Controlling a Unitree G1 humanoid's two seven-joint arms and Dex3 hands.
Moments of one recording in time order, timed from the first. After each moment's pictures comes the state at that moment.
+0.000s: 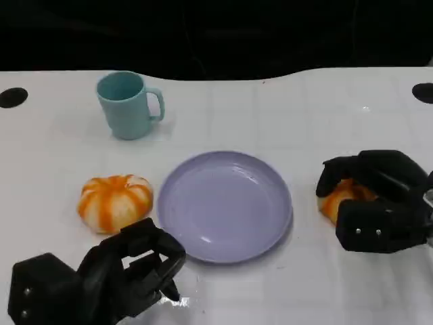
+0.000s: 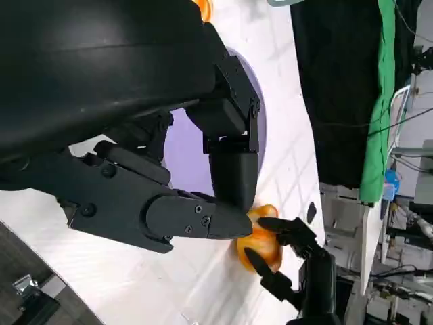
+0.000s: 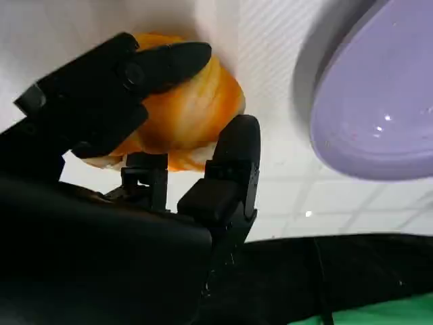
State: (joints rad) left arm 0.21 0.03 -0.04 -0.19 -0.20 0.14 -0.27; right arm -0.69 -0.35 0.43 1.02 -0.66 -0.49 -0.15
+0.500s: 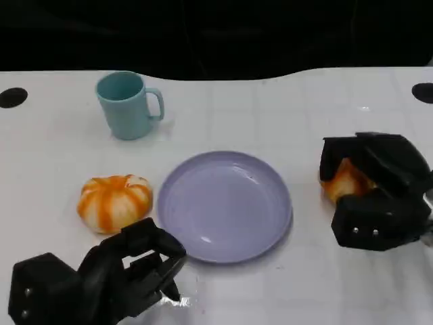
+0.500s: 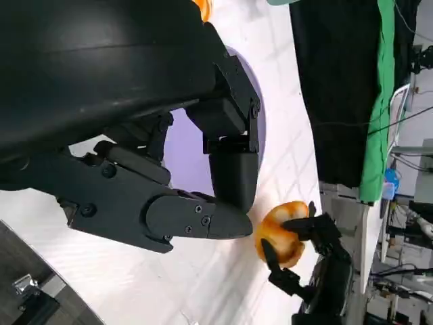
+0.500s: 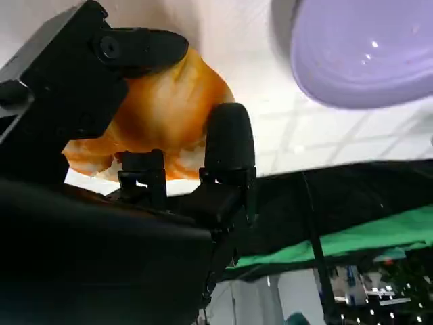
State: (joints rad) left arm 0.21 0.03 -0.04 -0.19 -0.20 0.14 -0.27; right arm -0.74 -0.32 0.44 1.10 -0.67 -0.58 -0.38
